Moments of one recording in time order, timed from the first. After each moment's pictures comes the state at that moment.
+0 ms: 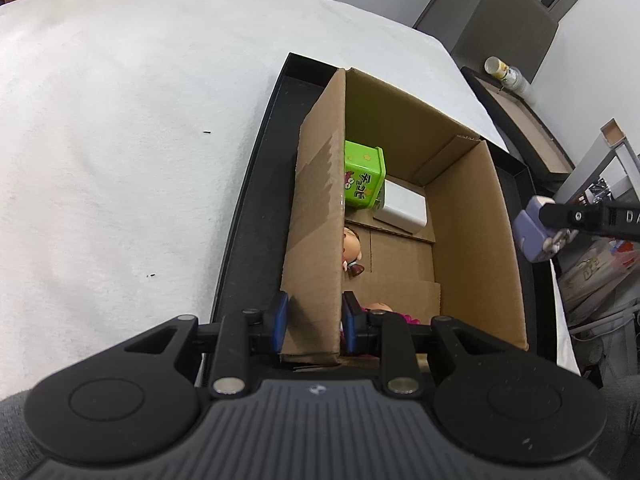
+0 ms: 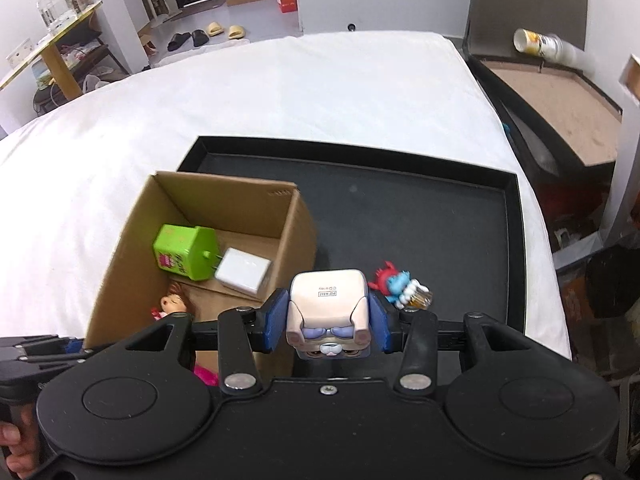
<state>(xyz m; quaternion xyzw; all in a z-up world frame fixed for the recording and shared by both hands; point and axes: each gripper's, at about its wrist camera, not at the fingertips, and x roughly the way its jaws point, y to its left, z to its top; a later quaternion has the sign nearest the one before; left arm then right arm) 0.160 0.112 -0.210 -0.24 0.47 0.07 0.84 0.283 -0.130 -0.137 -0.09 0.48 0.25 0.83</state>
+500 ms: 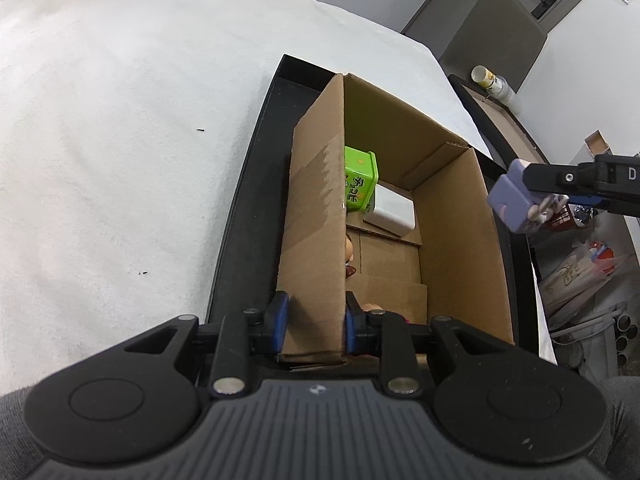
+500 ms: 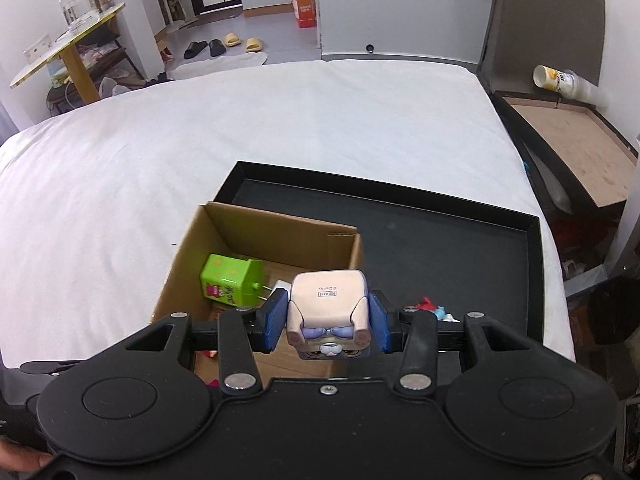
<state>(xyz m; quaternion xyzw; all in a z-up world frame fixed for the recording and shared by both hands) 0.154 0.121 -0.211 -0.27 0.46 0.05 0.84 0.270 -0.088 -0.110 -0.11 0.46 0.26 0.84</state>
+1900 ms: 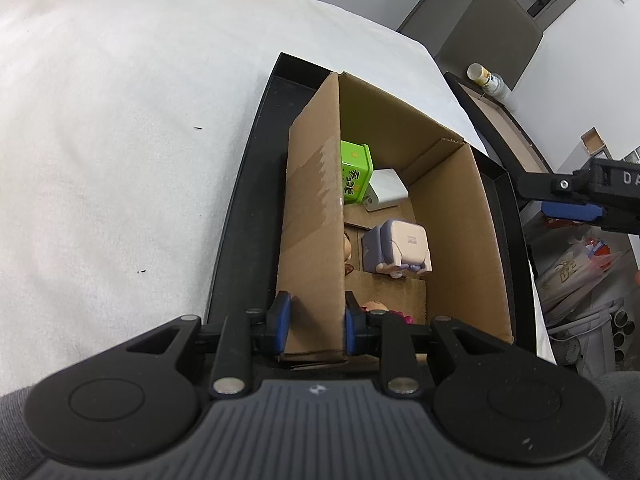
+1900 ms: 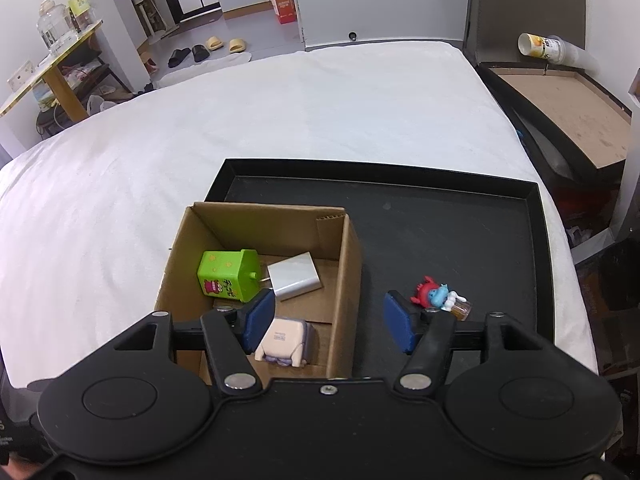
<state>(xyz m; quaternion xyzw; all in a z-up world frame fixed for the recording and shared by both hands) 0.152 0.121 -0.211 -0.27 0.46 0.04 0.84 0.272 -0.101 -0.122 -0.06 0.48 0.24 0.84</state>
